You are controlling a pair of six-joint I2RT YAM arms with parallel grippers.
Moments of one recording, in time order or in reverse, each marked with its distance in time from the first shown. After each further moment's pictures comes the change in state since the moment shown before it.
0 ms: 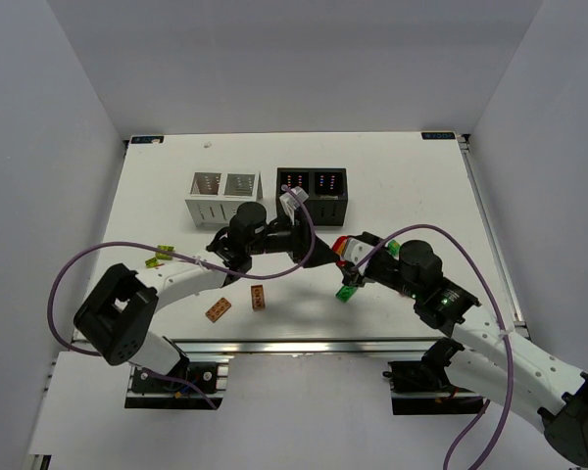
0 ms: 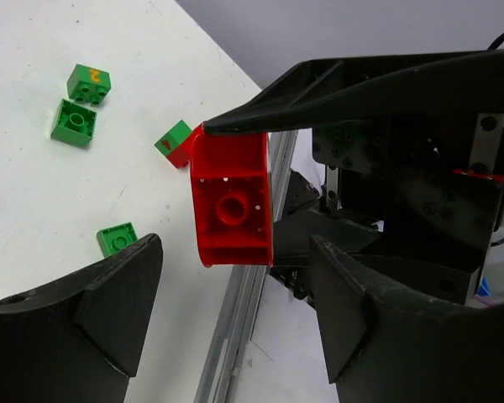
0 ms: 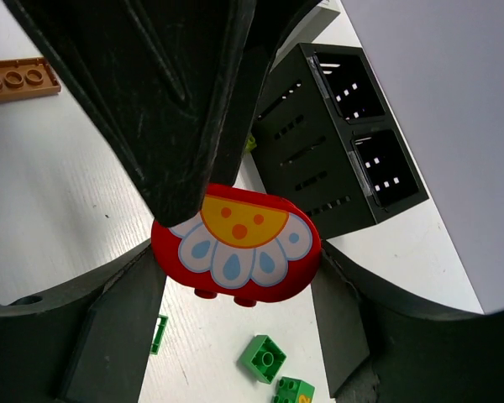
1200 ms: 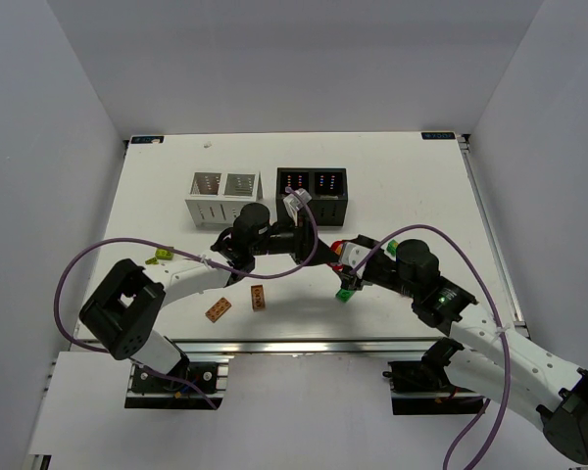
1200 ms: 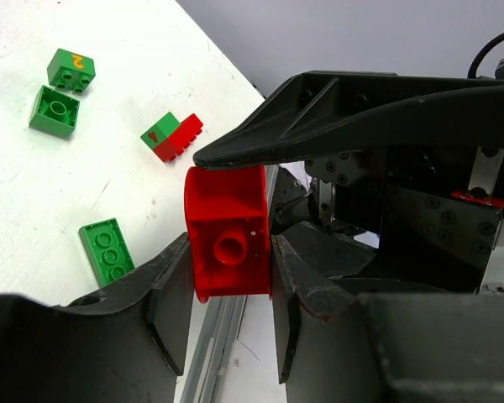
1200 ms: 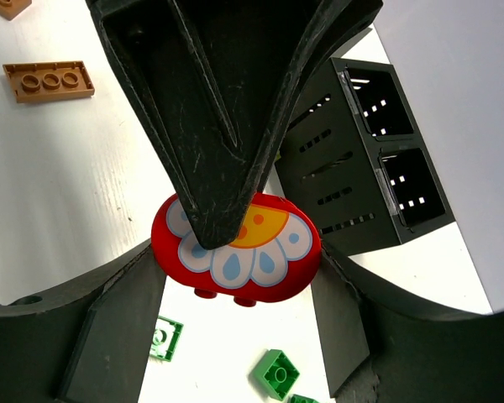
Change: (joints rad) left arm -0.018 0.042 0.002 0.037 0.029 -0.055; right arm 0.000 0.027 -0.003 0.004 -0.076 -0.010
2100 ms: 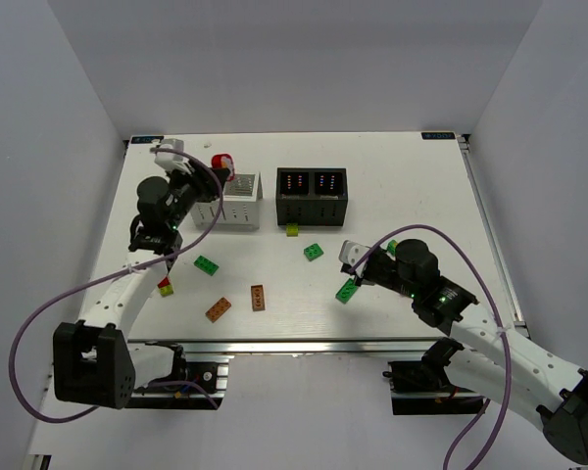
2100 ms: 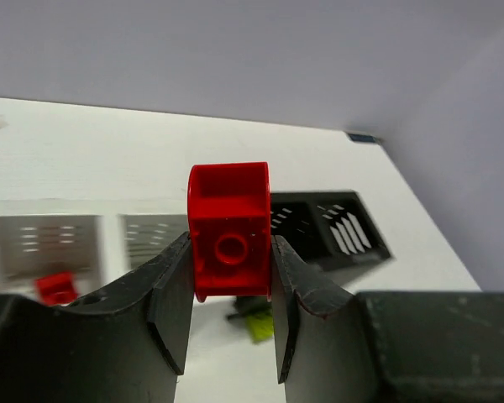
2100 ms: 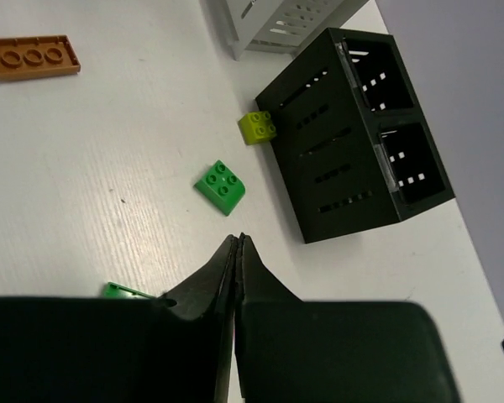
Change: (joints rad) left arm 0.573 -0.328 0.006 -0.177 -0.410 0.254; right arm 0.000 -0.003 0.007 -0.045 0.049 -0.013
